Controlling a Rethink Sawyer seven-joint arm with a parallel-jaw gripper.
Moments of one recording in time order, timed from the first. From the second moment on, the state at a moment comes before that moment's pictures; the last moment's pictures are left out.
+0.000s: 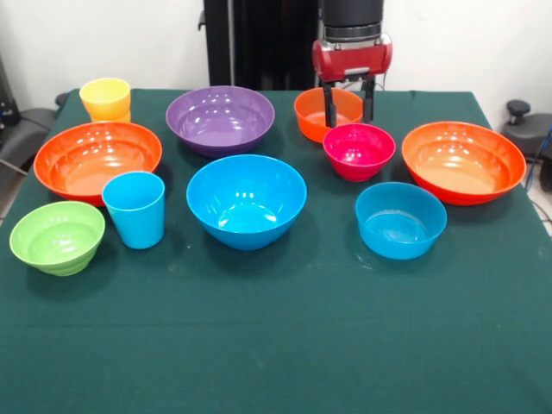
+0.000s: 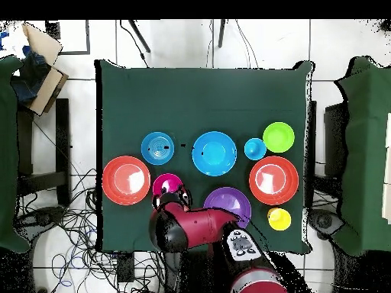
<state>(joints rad) -0.28 -0.67 0.12 2.13 -0.37 -0.14 1.69</state>
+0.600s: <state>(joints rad) -0.28 -0.57 0.12 2.07 -0.37 -0.14 1.69</state>
